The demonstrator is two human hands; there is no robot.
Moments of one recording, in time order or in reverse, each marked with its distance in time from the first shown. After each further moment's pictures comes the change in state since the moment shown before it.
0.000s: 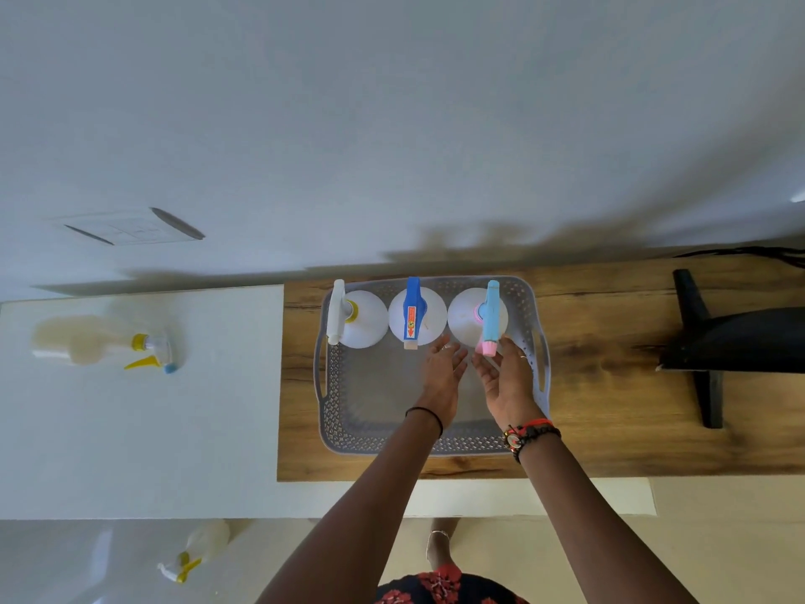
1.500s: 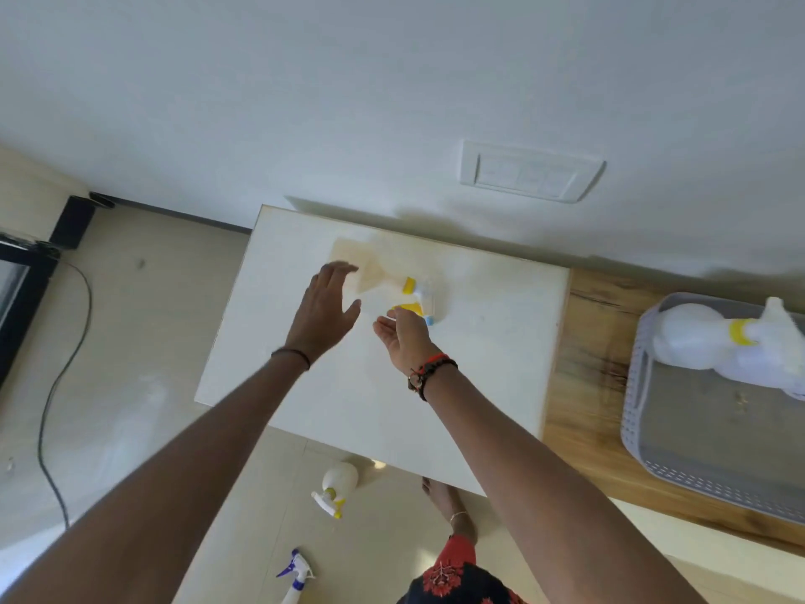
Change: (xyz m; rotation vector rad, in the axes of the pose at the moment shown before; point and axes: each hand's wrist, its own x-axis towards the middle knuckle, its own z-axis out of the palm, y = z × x) left_hand -0.044 0.312 -0.530 1.444 0.426 0.797; right_hand -0.162 0.427 0.350 -0.390 -0.314 0.394
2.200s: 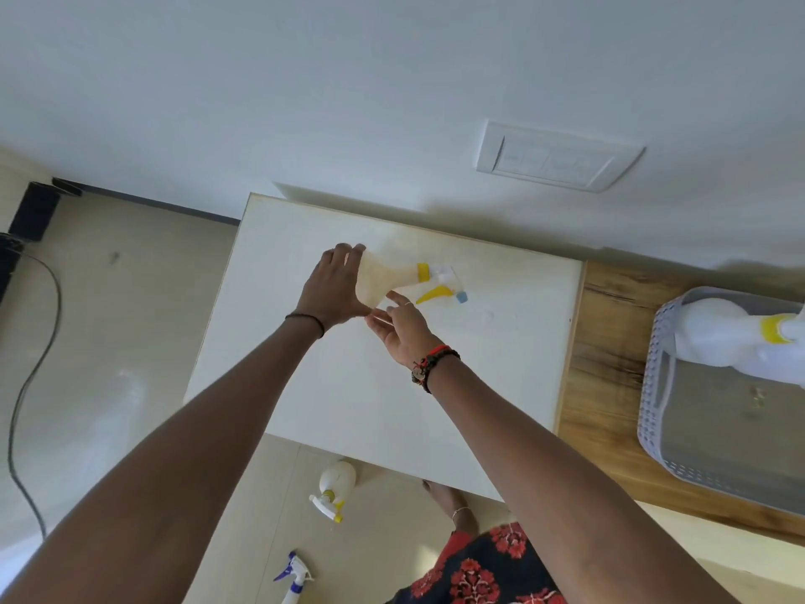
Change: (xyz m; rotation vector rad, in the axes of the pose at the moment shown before) left_hand 0.054 -0.028 0.021 0.203 -0.189 0.121; right_hand 0.032 0.009 0.011 -0.061 -0.065 -0.033
